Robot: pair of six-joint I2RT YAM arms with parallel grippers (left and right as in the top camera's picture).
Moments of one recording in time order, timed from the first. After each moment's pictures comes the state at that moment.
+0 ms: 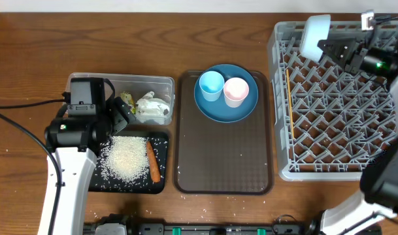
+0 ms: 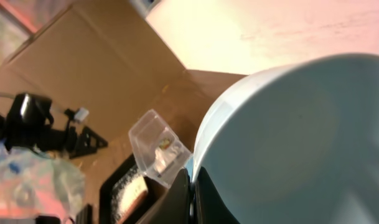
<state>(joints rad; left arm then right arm) 0.02 1.20 1.09 -1.02 -0.11 -0.59 -0.37 1.89 1.54 -0.52 -1.46 -0.19</state>
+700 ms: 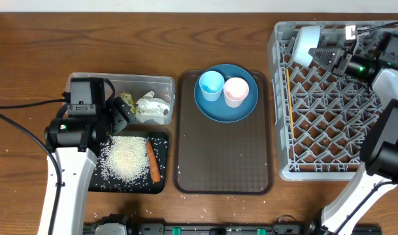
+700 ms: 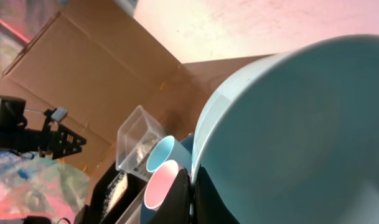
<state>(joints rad) 0.02 1.20 1.09 -1.02 -0.11 -0.59 -0.37 2.15 1.54 -0.31 -1.47 -0.10</state>
